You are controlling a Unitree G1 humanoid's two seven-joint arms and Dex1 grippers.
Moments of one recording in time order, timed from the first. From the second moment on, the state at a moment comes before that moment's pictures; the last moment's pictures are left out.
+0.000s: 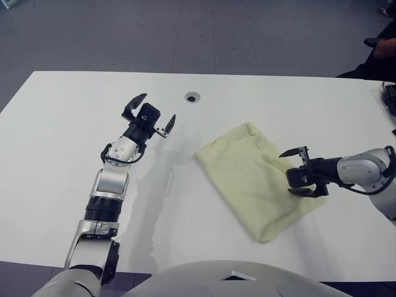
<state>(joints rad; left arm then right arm) -0.31 0.37 -0.07 0.15 0.15 0.01 -0.34 -0.04 -1.15 0.20 -0.38 -0.24 0.02 1.09</state>
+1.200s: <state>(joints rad) -0.18 0.33 -0.17 -0.12 0.06 0.17 -0.50 -0.10 -1.07 0.27 -0.35 -0.32 -0.04 1.15</state>
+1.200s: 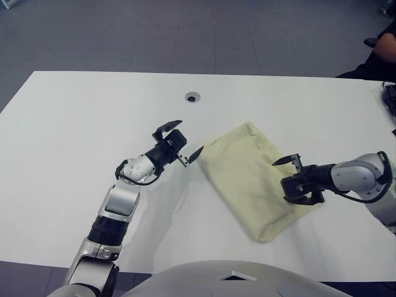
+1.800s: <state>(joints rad) -0.27 0.29 0.02 -0.13 -0.01 0.28 -0.32 -0.25 -0.69 0.50 -0.38 -0.25 0.27 1.20</state>
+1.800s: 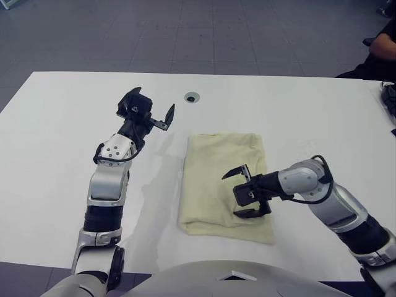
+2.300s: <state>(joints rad) -0.22 0.33 -0.04 -0.25 -0.03 0.32 -0.42 -0.15 -0.82 0.23 -0.56 -0.11 0.39 1.14</state>
